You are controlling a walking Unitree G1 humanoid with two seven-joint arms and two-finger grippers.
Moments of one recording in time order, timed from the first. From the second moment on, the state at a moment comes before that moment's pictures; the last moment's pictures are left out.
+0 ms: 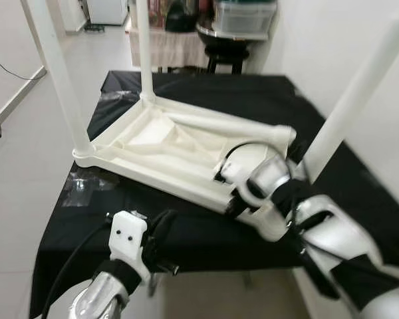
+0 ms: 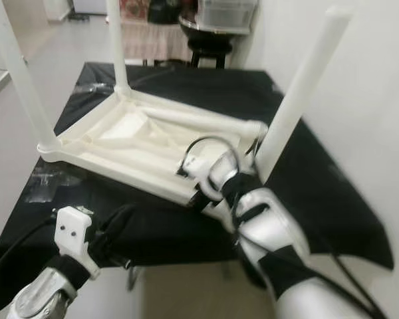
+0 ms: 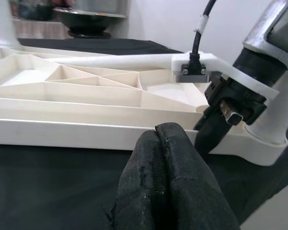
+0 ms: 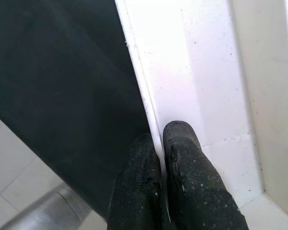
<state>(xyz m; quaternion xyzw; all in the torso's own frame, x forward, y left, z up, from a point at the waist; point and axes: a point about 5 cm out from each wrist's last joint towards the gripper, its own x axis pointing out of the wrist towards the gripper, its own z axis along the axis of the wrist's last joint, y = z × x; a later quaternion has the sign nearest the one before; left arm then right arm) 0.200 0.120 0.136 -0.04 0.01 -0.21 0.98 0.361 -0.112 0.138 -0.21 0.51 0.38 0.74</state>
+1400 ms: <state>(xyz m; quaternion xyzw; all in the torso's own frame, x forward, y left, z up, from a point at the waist) 0.199 0.124 0.137 -0.05 0.01 -0.21 0.98 0.271 -0.159 0.154 -0.15 0.52 0.37 0.75</state>
